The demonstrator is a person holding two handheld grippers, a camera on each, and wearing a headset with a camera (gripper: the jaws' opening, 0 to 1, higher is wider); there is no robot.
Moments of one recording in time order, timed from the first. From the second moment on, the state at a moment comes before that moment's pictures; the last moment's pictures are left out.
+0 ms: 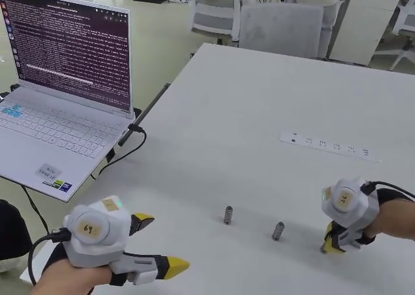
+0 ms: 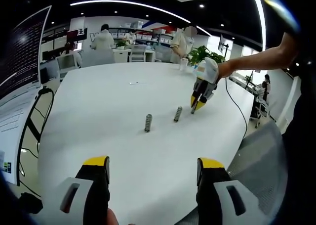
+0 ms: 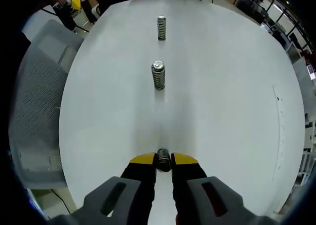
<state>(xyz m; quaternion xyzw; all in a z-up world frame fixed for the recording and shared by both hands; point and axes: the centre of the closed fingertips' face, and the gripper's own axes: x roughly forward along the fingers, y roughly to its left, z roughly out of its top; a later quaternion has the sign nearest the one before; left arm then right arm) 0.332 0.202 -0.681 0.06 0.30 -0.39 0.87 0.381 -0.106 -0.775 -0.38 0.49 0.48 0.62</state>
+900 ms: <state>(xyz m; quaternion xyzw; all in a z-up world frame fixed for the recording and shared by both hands) 0.335 0.187 -0.676 0.06 0.29 -0.40 0.86 0.371 -0.120 -0.751 -0.34 0.48 0.44 0.68</state>
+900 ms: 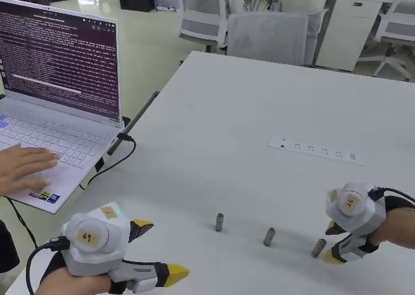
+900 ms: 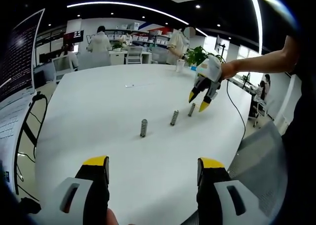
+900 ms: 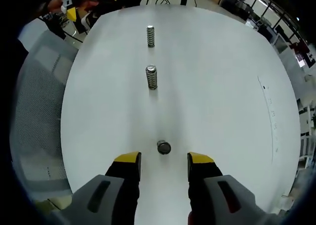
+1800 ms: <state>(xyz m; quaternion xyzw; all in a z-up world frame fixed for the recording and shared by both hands) 0.334 0.181 -0.670 0.06 0.29 -0.42 0.86 0.321 -0.142 -0.729 -0.18 0.44 0.35 0.80</state>
